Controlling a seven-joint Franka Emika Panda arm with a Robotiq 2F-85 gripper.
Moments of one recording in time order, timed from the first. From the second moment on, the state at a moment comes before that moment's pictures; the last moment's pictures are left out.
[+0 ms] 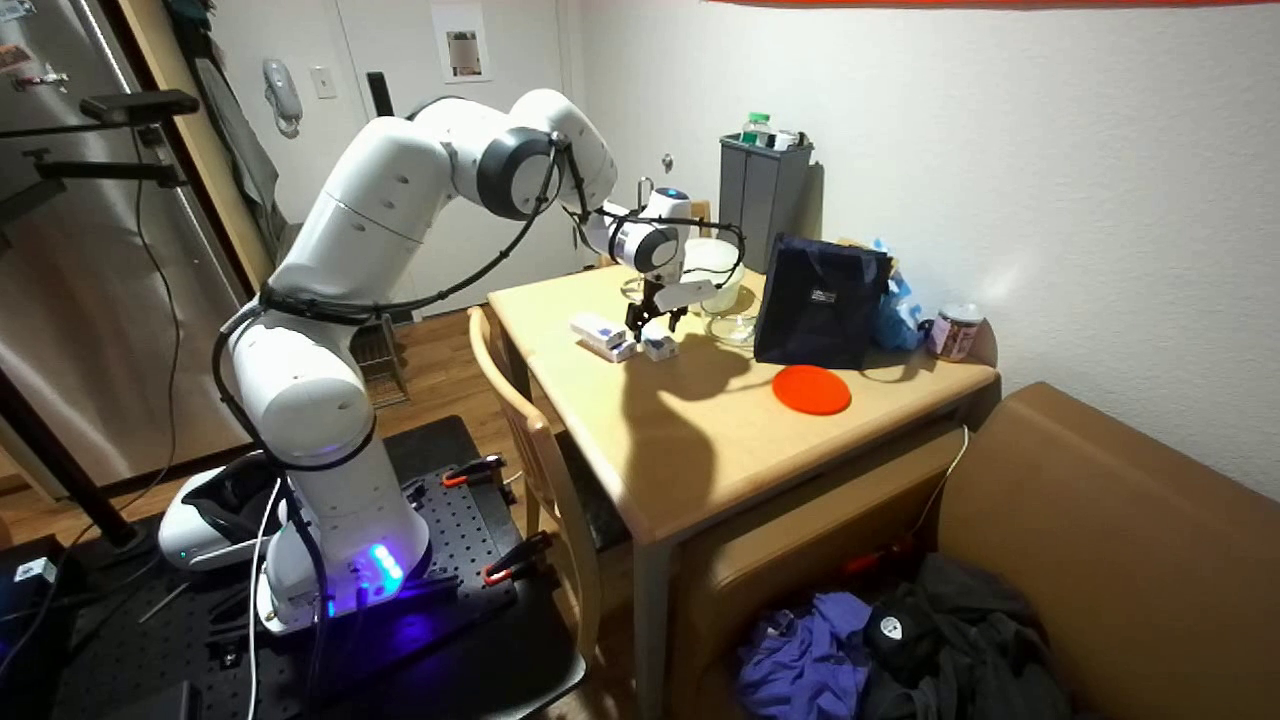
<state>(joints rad) 0.10 0.71 0.22 -1.69 -0.04 2.43 -1.24</state>
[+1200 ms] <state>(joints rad) 0.10 0.77 0.21 -1.62 -0.05 2.42 -1.24</state>
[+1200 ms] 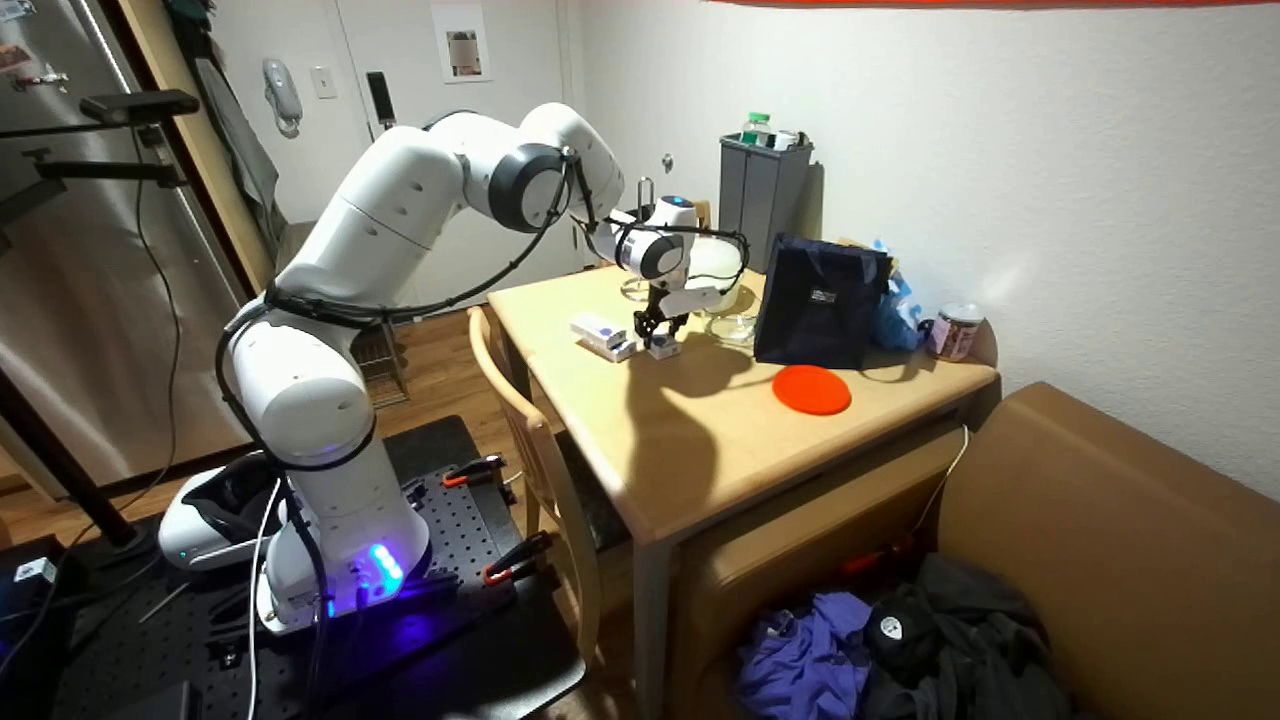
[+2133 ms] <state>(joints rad) 0.17 0.66 0.21 -1.66 -0.19 2.42 -1.15</state>
